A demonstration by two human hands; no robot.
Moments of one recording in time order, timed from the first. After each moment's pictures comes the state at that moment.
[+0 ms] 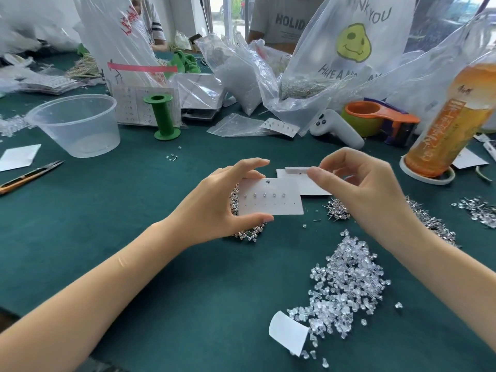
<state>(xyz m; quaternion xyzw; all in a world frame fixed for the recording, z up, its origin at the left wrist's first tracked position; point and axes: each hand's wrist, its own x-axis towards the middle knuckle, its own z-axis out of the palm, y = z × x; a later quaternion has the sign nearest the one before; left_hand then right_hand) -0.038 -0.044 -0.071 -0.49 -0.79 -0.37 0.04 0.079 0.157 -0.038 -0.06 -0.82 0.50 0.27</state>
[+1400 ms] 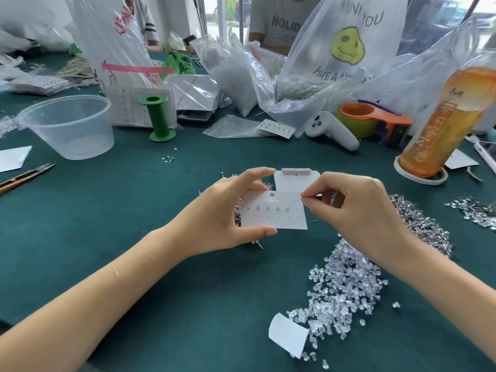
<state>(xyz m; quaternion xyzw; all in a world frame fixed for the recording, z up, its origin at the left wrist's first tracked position) -0.028 -0.042 -0.070 -0.50 -0.80 -0.34 0.00 0.091 0.150 -0.044 -0.03 -0.92 0.32 0.24</state>
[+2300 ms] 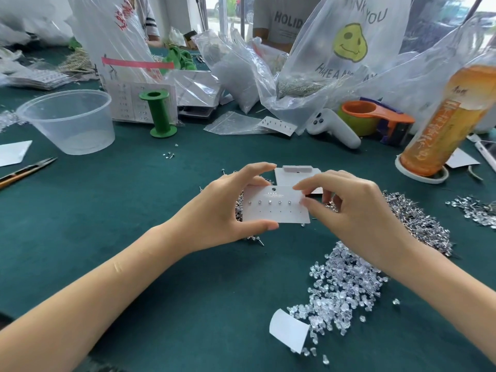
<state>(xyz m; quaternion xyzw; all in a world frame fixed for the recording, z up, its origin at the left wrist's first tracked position) -0.027 -0.044 -0.069 -0.49 -0.79 -0.37 -0.02 0.093 0.147 -0.048 0.00 -0.93 0.27 0.24</state>
